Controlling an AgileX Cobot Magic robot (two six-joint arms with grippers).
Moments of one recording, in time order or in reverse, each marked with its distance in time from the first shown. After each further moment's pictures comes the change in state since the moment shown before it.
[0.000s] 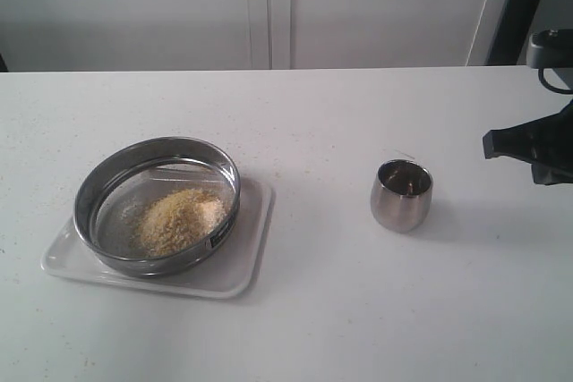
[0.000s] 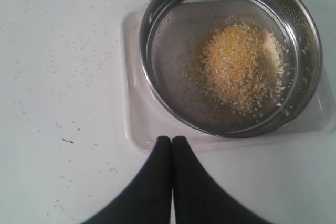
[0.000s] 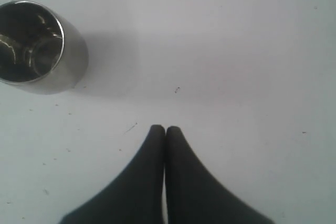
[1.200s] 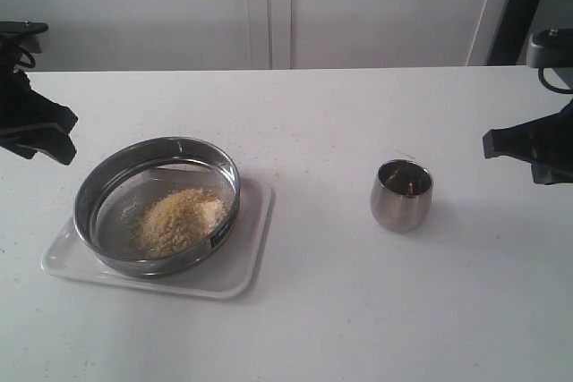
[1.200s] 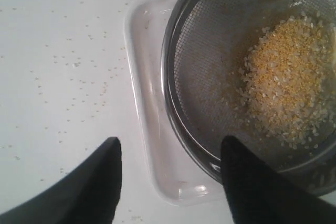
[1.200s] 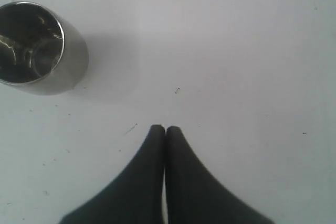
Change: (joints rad) left arm -0.111 0.560 -0.469 0.229 0.165 -0.191; right arm 0.000 0.000 0.000 0.000 0.000 0.000
